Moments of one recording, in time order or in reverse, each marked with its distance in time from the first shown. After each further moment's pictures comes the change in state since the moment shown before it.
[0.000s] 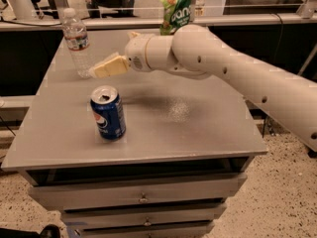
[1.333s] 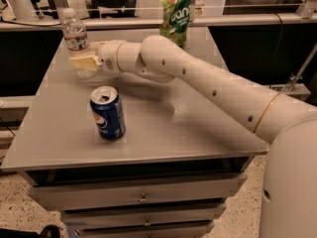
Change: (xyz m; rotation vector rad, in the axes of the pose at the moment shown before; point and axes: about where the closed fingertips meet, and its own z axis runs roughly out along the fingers) arm 0.003 0.009 0.102 -0.082 -0.100 0.098
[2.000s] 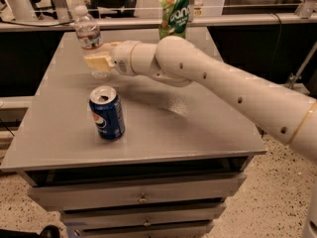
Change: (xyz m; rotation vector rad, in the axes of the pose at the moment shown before) arm -0.005 0.007 -0.050 0.054 0.020 -0.004
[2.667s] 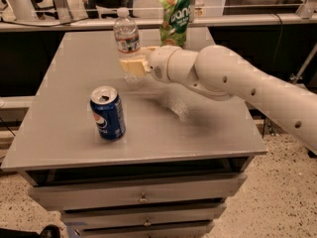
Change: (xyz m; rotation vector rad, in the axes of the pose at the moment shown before) arm 0.015 -0.032 -0.103 0.186 0.029 0.019
